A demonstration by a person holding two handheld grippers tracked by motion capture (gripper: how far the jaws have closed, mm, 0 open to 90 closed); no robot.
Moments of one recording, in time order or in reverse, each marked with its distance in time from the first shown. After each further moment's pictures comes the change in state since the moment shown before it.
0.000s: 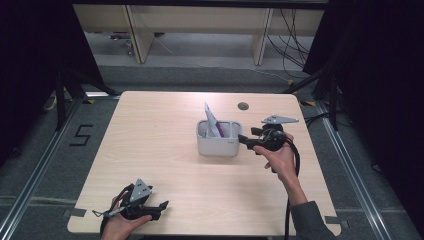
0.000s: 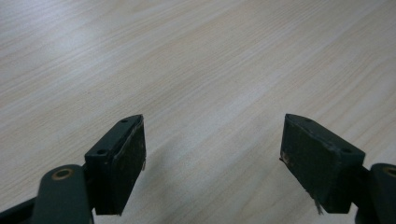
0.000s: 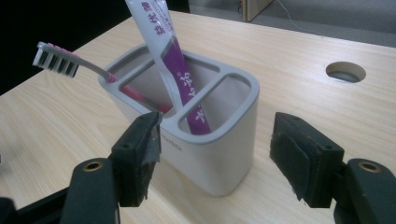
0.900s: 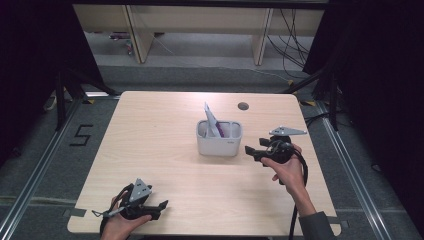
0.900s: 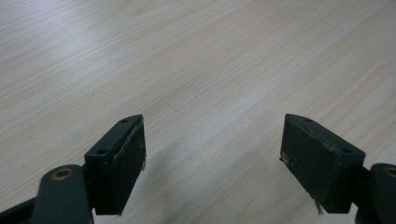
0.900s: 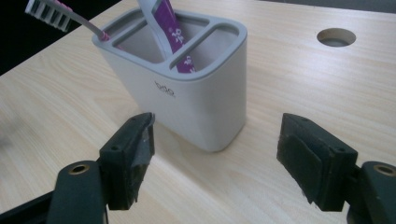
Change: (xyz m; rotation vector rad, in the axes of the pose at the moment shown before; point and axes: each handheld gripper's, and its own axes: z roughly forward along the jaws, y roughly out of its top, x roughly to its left) left arm -0.001 0.000 0.000 -0.015 0.008 -0.016; right arm -0.003 -0.031 -0.020 0.030 -0.028 0.029
